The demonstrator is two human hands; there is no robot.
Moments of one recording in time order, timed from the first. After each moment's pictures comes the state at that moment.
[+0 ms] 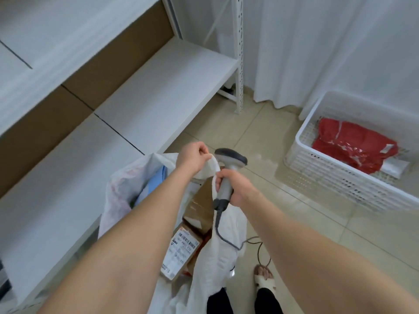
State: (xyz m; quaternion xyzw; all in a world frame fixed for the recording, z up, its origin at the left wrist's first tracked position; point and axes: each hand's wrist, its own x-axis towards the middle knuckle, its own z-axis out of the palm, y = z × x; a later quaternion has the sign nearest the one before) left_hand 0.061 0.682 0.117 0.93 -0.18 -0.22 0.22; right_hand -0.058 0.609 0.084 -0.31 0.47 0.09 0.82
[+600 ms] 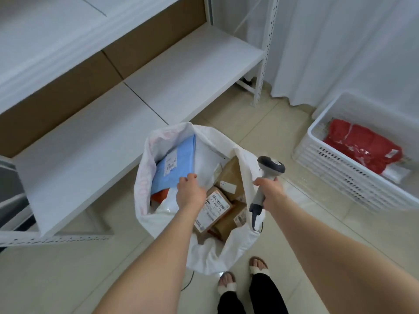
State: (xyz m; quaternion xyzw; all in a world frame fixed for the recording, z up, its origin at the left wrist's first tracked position) left_hand -0.090 0.841 0.081 0.96 0.02 -0.23 0.17; right_hand -0.167 0.660 0.085 -0.46 0.57 0.06 0.68
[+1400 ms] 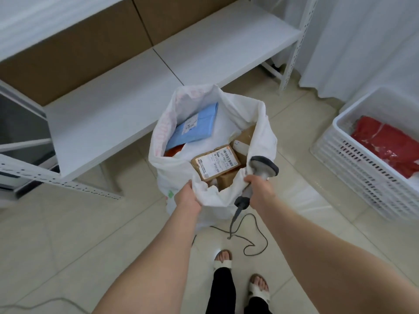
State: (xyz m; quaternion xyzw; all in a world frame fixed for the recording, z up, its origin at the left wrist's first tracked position) left_hand -0.186 0.909 0.036 0.47 0.49 -0.17 0.71; right_hand -0.220 0.744 0.053 -0.45 0.58 0.13 0.67
